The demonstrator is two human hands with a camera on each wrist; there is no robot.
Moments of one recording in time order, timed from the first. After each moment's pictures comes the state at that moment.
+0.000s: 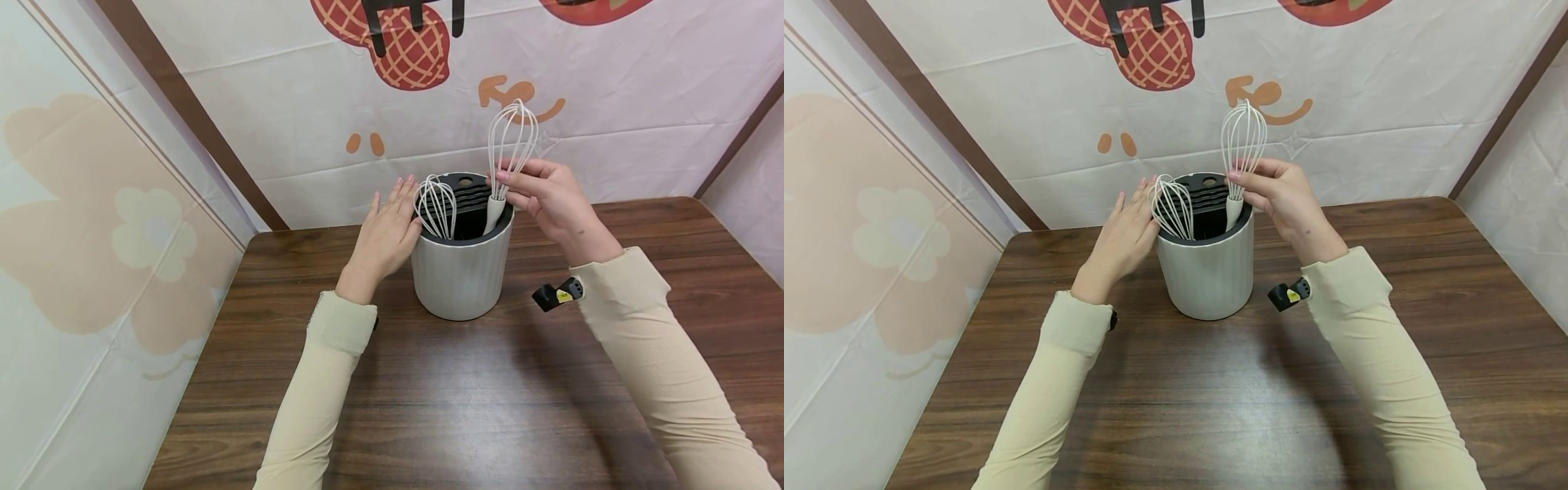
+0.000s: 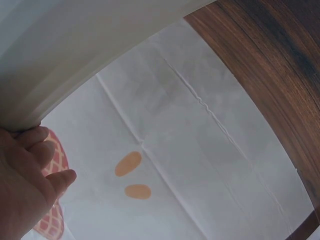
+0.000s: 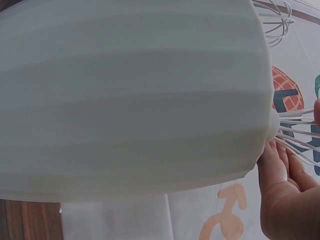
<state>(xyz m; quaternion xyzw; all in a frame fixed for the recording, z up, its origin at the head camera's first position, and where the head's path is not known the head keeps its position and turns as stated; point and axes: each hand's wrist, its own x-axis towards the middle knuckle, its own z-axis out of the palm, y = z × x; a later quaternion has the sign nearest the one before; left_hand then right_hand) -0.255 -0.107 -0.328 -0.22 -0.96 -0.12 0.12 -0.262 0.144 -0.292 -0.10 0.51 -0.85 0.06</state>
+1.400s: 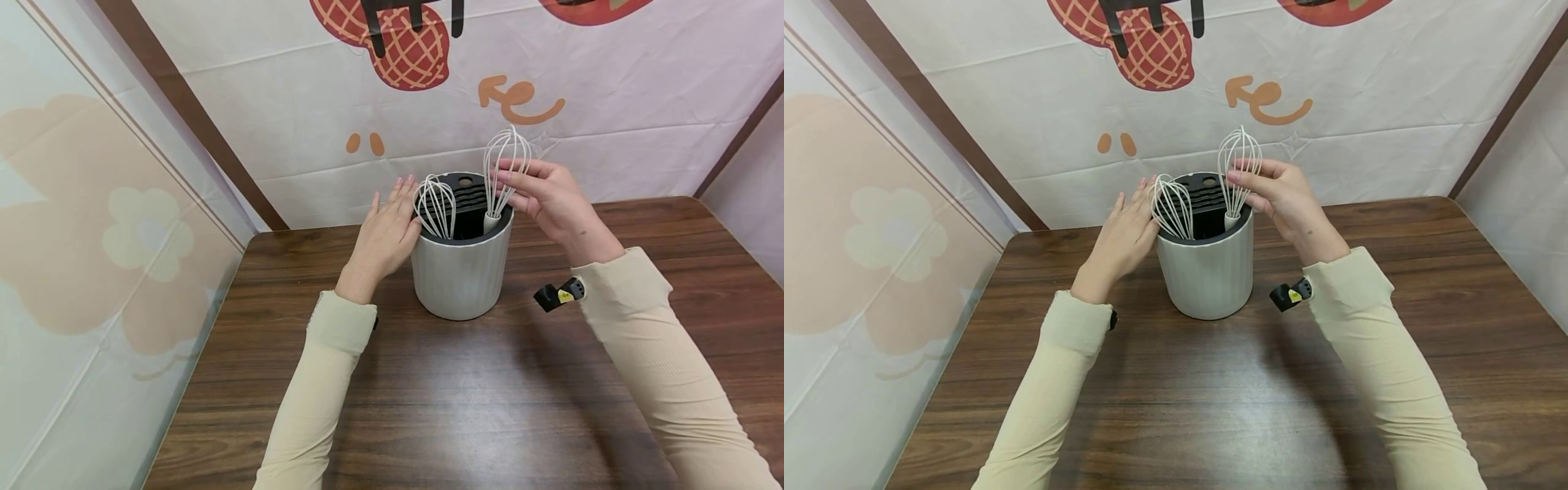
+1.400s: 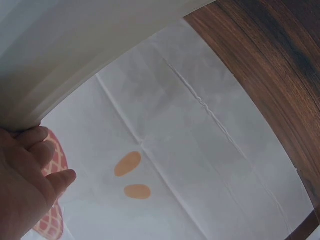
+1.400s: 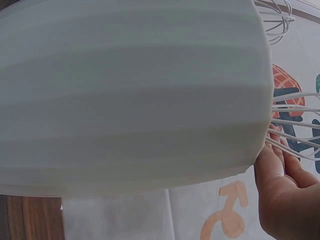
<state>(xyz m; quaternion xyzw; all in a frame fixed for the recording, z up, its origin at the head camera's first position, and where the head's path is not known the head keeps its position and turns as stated) -0.256 -0.107 -0.327 -0.22 -0.96 -0.12 0.11 -0.261 0.147 -0.290 -0.11 0.51 -0.85 0.08</state>
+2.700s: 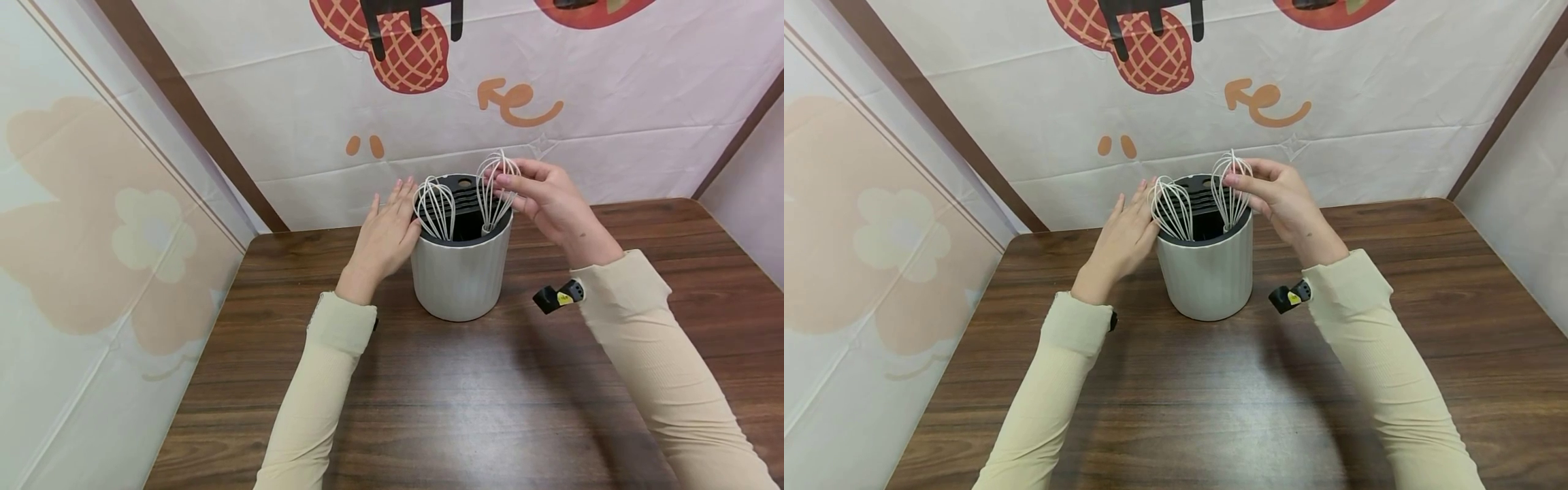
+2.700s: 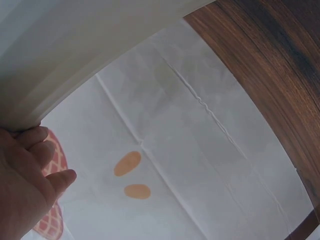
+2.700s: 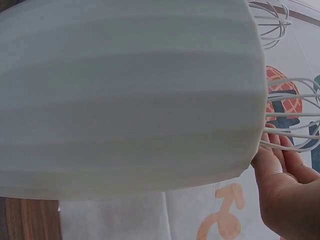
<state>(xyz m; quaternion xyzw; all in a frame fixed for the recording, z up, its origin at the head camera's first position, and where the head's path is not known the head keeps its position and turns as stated) -0.256 -0.109 -0.327 -0.22 -0.96 -0.12 0.11 -0.258 0.144 -0.288 -0.15 0.50 -0.85 0.09</state>
